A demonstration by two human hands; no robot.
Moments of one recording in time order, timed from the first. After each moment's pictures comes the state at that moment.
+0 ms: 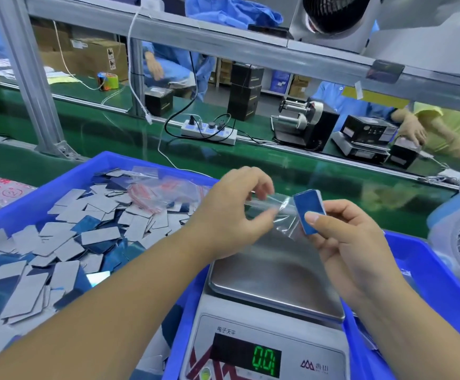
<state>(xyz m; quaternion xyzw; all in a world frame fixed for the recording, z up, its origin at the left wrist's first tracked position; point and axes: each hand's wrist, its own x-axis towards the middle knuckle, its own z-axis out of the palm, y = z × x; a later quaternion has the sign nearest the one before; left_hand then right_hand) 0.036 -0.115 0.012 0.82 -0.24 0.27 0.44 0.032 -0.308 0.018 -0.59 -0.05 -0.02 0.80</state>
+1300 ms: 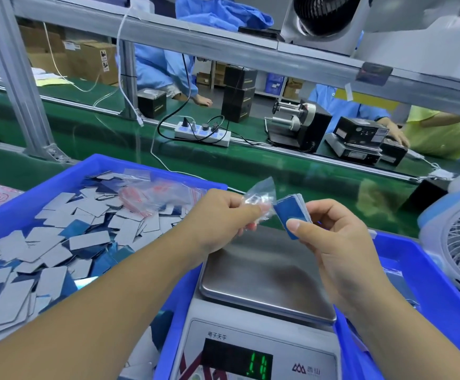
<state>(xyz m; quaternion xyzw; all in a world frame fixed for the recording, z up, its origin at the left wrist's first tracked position) 0.048 -0.118 0.001 0.75 -0.09 0.02 0.66 0.025 -0.307 0.020 -0.69 -0.10 -0.06 0.71</state>
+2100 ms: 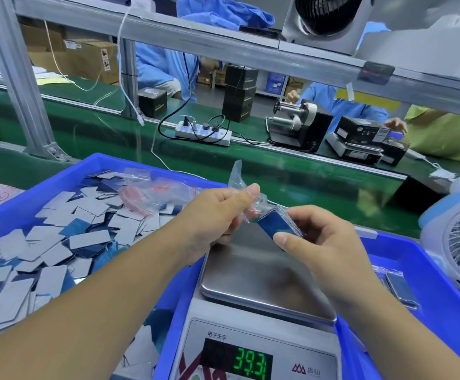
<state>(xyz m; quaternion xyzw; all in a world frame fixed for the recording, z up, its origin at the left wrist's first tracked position) 0.043 -0.115 0.011 0.65 -0.06 -0.05 0.75 0.021 -0.304 0.015 -0.78 -0.18 -0.06 0.60</state>
